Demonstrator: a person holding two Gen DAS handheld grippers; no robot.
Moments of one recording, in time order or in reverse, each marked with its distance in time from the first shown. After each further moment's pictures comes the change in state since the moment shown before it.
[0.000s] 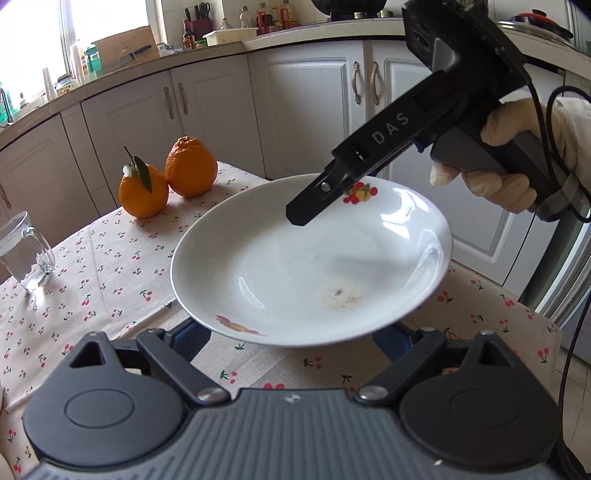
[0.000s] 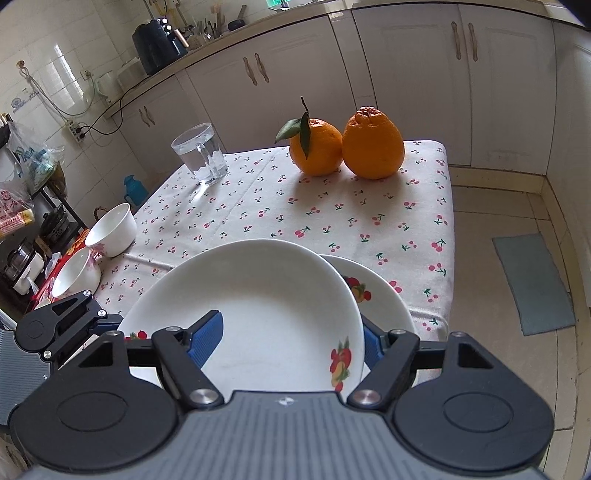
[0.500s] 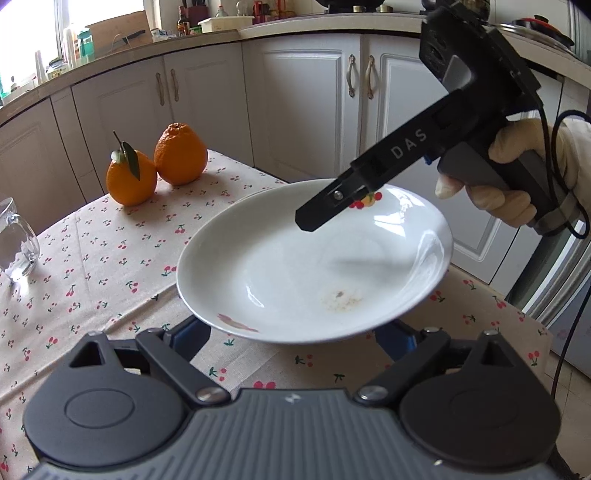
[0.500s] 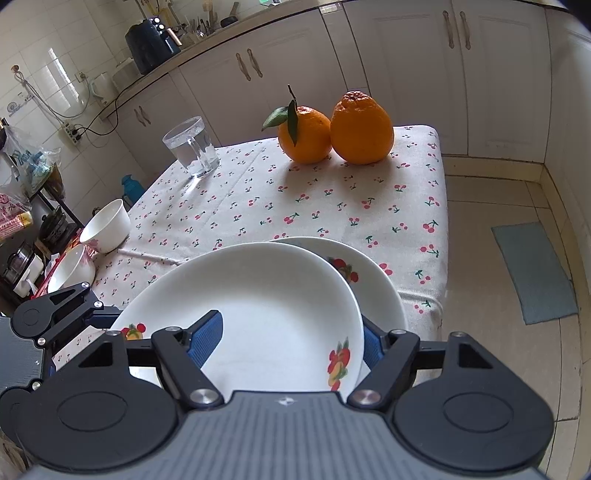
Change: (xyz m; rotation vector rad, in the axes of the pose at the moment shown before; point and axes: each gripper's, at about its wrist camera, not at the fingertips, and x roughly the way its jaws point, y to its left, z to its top) left arm 0.008 0.007 0.002 -0.025 0.036 -0.053; right arm 0.001 -0.010 -0.012 0.022 0.007 0.002
